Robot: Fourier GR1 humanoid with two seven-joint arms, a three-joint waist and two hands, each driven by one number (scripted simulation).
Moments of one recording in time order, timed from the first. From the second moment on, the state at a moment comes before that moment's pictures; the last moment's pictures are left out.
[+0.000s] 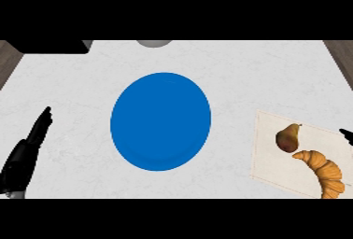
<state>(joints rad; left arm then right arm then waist) 0.07 0.49 -0.08 -1.45 0.03 0.18 -0.14 0.11 -0.74 -0.19 -1.39 0.14 0.66 -0.17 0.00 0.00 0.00</state>
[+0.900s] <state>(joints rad) 0.09 0.41 0.02 -1.47 -0.08 0.10 -0.15 -0.03 -0.63 -0.14 -1.17 0.39 0.68 -0.29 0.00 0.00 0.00</state>
